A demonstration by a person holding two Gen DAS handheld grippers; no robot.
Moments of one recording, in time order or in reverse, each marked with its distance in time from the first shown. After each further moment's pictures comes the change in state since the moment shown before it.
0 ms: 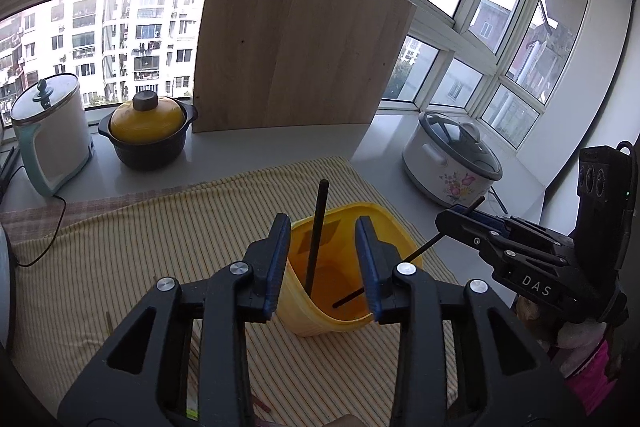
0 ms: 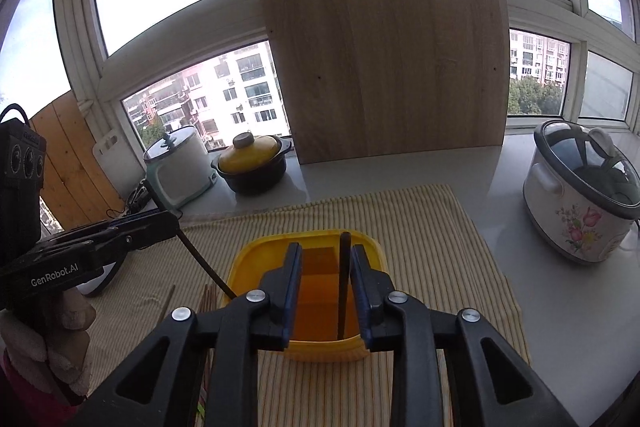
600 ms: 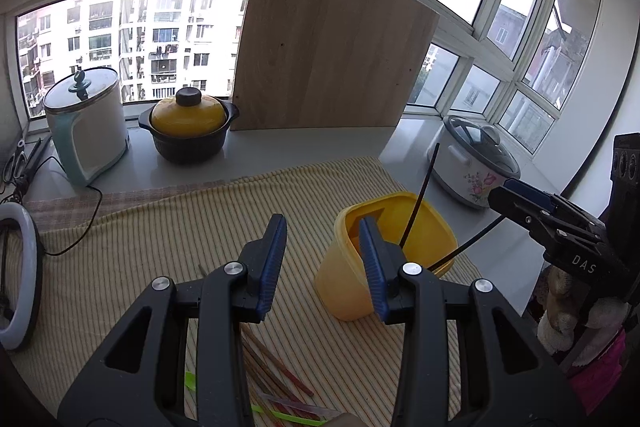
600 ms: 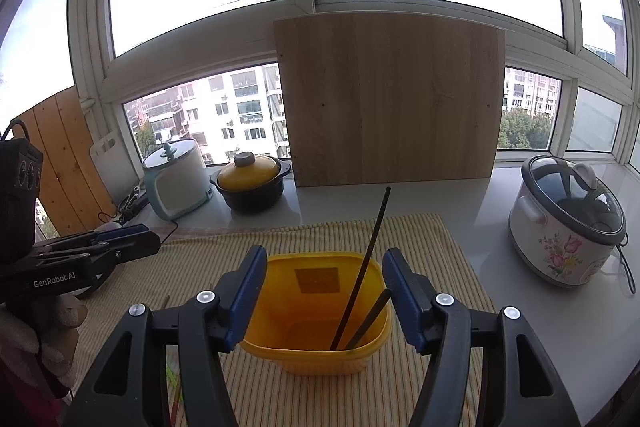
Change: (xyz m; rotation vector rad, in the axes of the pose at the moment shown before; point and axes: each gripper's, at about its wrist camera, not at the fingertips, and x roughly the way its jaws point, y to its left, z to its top) left arm -0.030 0.045 -0.016 -0.017 -0.016 0.079; right arm -0.021 0.031 0.002 -0.074 -0.094 -0.051
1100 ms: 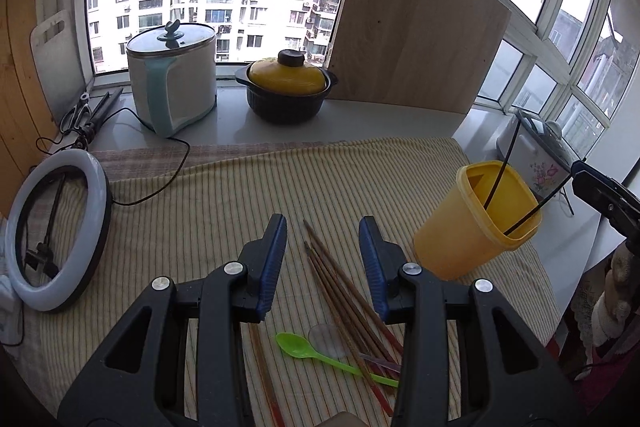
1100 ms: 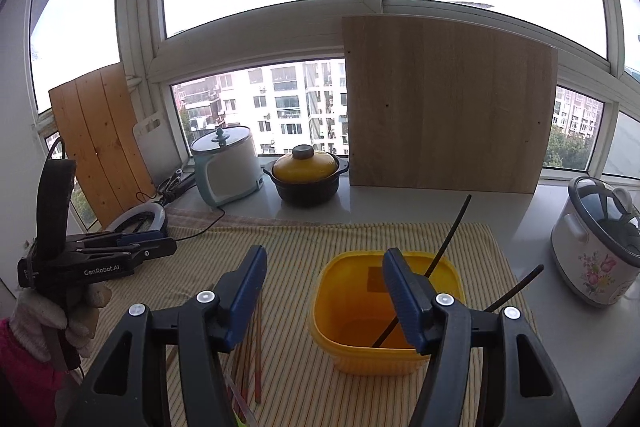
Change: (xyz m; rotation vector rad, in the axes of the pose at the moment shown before) left arm -0.019 0.088 -0.045 -0.093 0.060 0.185; right arm 0.011 0.063 -0.011 -0.104 0.035 0.141
